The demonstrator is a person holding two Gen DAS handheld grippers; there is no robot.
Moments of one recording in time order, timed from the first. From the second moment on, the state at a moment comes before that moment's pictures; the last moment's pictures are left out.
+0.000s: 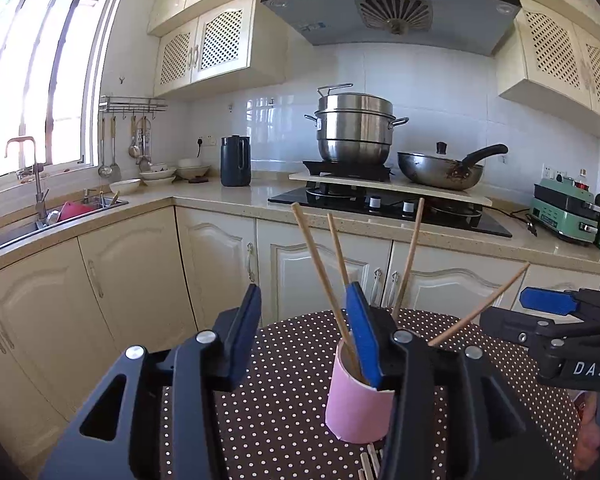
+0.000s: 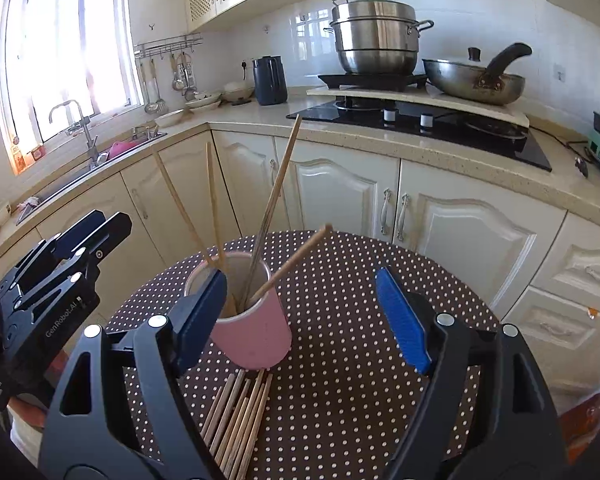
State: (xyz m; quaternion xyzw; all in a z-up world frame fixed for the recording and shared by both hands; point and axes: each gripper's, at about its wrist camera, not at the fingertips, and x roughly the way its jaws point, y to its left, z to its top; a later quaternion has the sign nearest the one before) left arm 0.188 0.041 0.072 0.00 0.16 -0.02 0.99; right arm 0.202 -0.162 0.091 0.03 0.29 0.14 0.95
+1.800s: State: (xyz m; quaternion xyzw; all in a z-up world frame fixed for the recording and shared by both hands) left arm 0.126 0.039 -0.044 0.02 0.38 -0.08 0.92; right arm 0.143 -0.101 -0.041 -0.13 0.44 0.15 0.88
